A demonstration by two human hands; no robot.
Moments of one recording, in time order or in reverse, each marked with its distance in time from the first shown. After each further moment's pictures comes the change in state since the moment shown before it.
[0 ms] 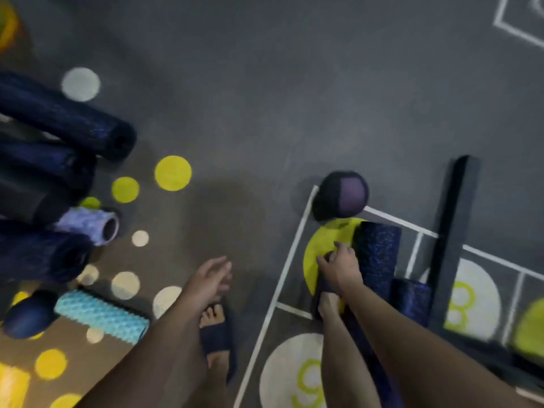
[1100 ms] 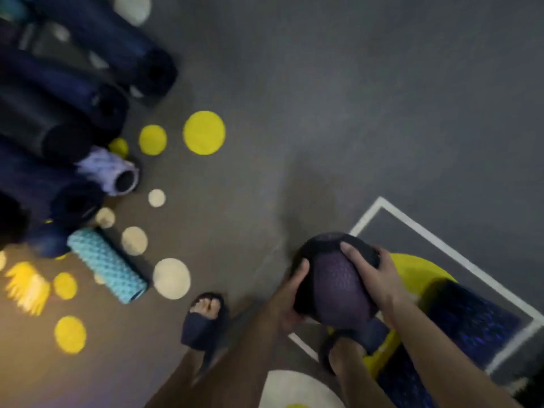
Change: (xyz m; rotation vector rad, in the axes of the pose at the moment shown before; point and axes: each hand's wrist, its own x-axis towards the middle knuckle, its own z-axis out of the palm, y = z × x) left_hand 0.163 -0.006 0.203 -0.853 -0.071 -0.245; right_hand 0.187 -0.010 0.027 0.363 -0.301 -0.102
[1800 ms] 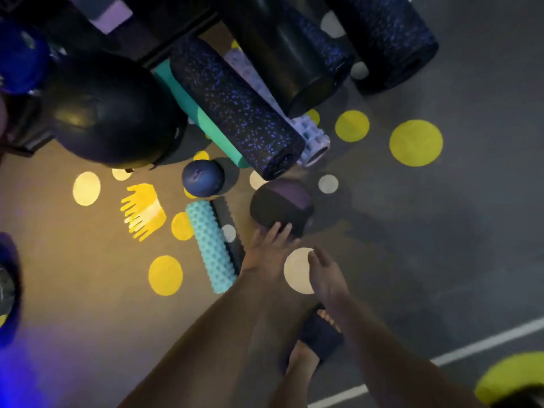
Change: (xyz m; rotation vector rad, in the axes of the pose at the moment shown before) left_hand -0.052 0.163 -0.504 1.867 0.429 0.419; right_hand -0.126 -0.016 0.541 -0.397 -0.324 -0.100
